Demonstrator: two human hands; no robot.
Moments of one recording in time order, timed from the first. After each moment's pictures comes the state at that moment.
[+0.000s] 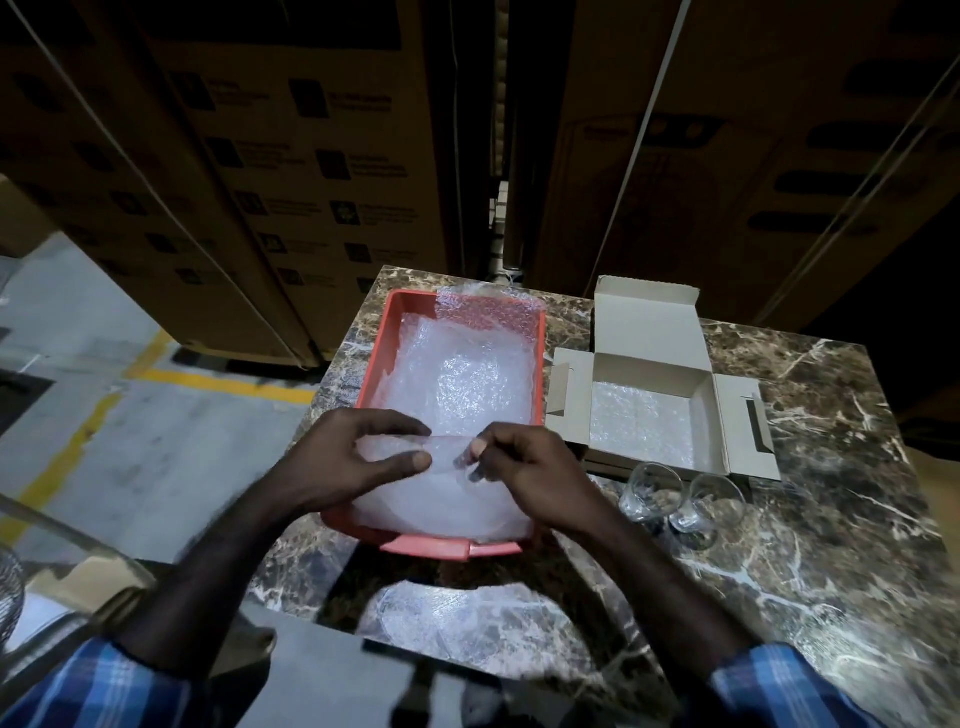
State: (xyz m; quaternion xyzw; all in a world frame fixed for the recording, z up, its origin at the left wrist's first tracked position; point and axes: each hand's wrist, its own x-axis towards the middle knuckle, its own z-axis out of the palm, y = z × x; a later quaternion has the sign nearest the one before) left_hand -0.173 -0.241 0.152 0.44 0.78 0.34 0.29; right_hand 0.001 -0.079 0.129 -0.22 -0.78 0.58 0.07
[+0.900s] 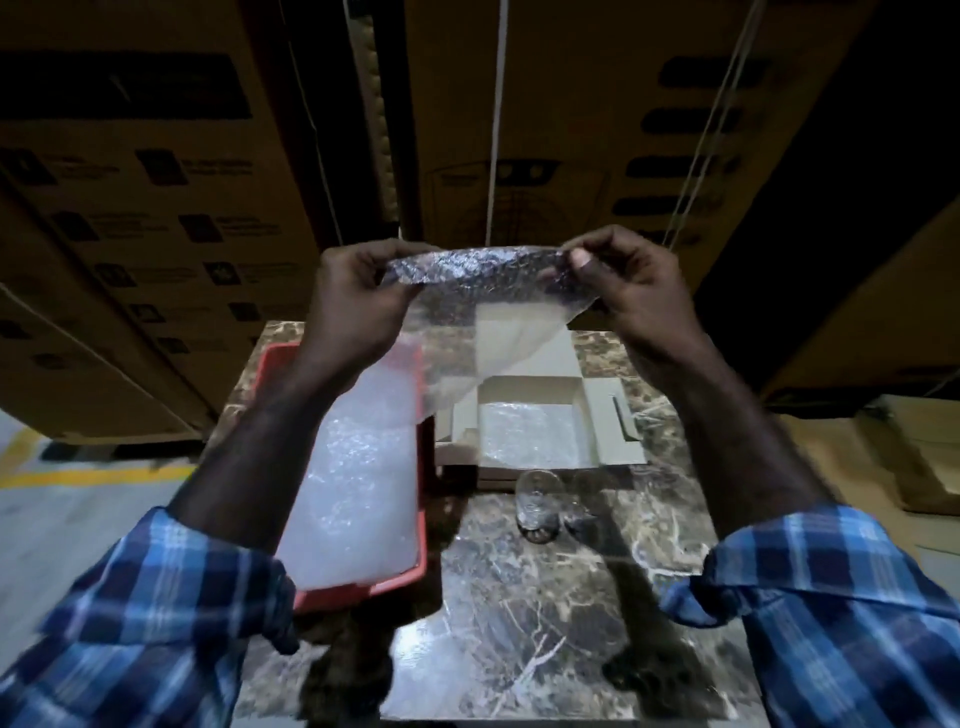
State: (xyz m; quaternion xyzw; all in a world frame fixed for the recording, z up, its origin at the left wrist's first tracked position) left_hand -0.113 -0.059 0.253 0.48 0.64 0.60 0.11; right_hand 0.092 0.084 0.257 -0.25 -0.71 0.53 0.40
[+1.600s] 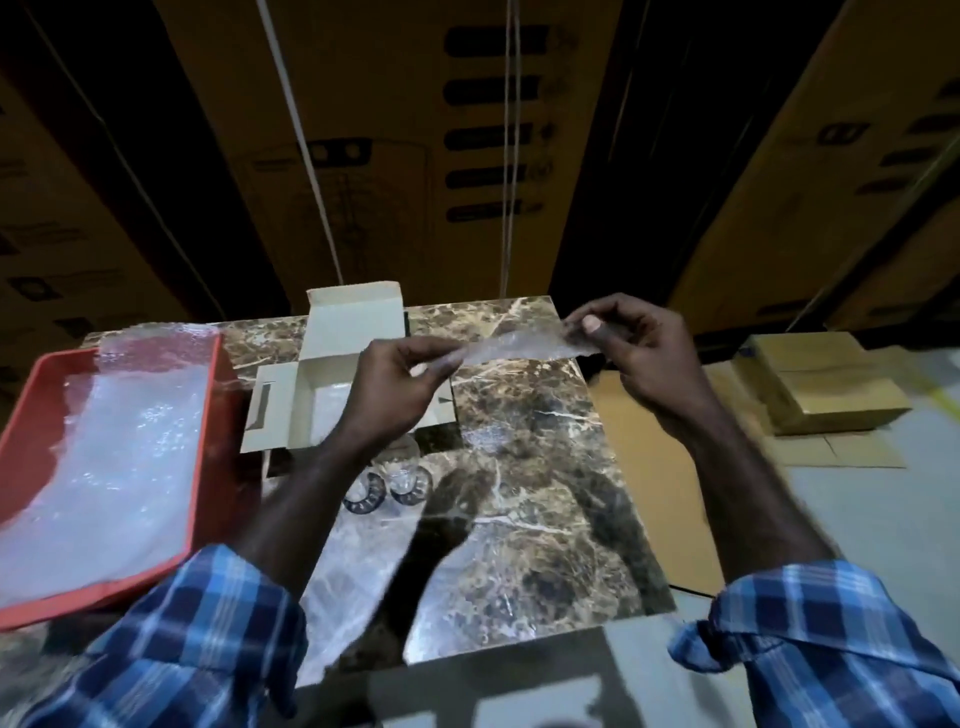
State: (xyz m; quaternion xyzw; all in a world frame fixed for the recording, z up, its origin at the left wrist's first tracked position) left_hand 0.134 0.033 0.173 0.51 0.63 0.52 0.24; right_hand 0.373 0.140 0.207 -0.34 -0.74 0.44 0.39
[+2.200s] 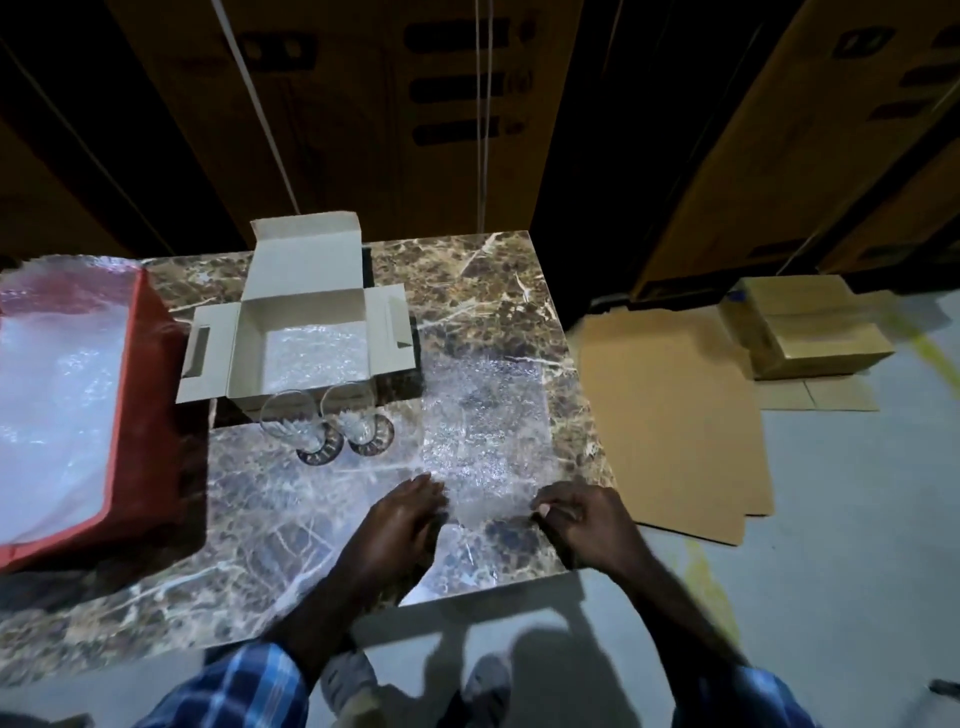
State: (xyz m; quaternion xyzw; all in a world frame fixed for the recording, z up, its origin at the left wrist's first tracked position) left_hand 0.201 -0.060 -0.025 0.65 0.68 0.26 0.20; right_hand 0.454 0.052 0.006 -0.48 -0.76 0.42 0.13
